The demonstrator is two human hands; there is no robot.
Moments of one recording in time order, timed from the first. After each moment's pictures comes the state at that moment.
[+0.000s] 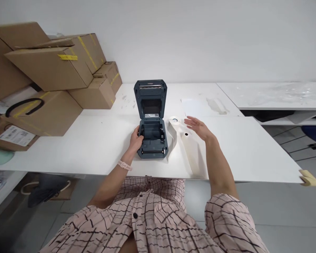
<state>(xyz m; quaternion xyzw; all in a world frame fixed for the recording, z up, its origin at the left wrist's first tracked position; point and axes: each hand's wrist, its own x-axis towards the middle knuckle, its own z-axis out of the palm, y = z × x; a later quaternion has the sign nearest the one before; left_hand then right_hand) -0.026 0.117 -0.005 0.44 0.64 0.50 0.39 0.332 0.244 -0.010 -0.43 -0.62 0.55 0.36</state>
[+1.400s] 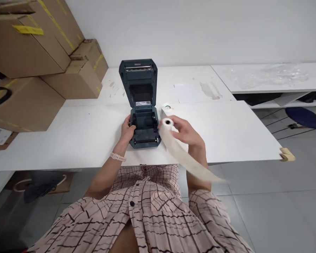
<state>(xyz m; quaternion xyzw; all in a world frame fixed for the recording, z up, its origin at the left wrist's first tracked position) -0.025 0.120 -0.004 0.44 0.61 0.53 0.39 0.253 0.104 0.089 -0.31 -0.76 0.44 0.36</state>
